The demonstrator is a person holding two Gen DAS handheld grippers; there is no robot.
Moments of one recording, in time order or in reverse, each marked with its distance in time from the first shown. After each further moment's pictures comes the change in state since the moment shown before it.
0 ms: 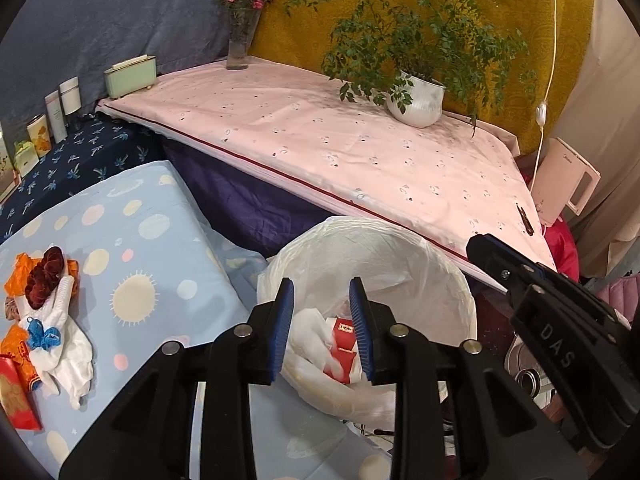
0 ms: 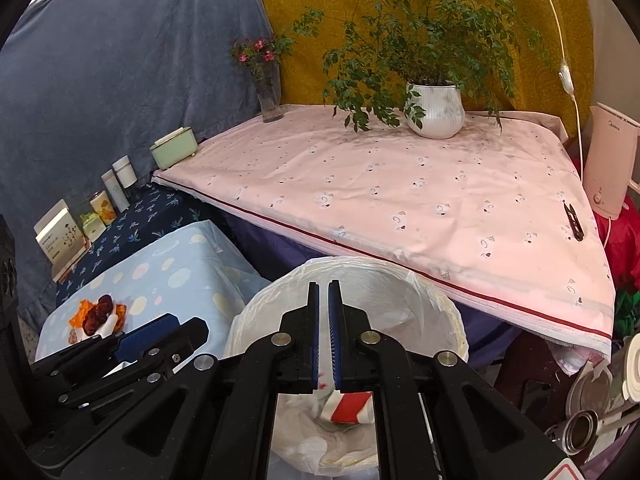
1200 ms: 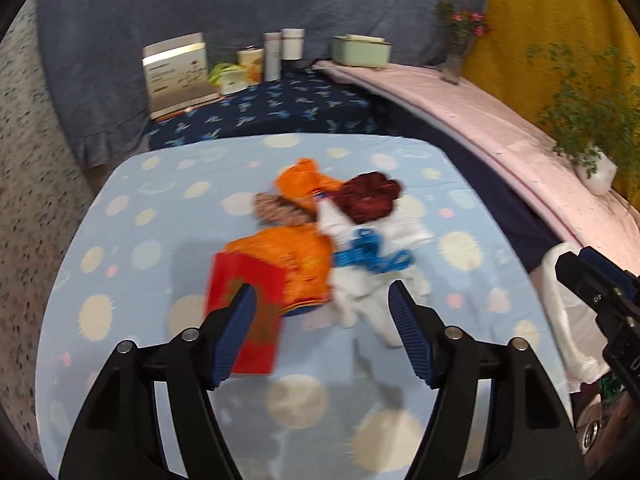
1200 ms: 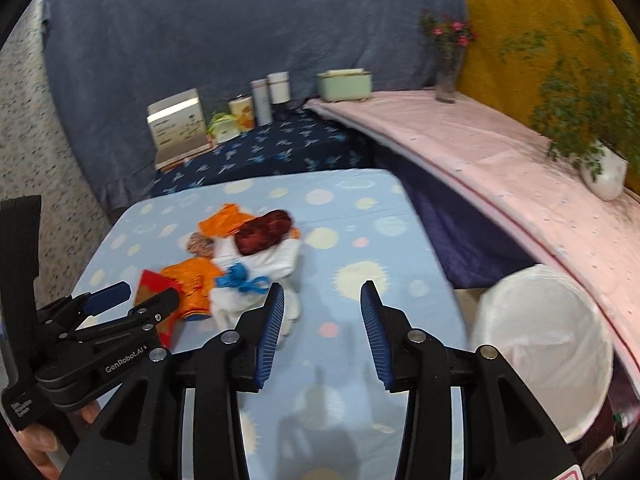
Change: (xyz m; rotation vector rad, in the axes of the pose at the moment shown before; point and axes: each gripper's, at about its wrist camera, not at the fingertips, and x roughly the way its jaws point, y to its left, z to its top) left arm -0.124 0.249 -0.099 -0.371 -0.017 0.483; right arm -0.004 0.239 -0.069 -0.402 0.129 0.313
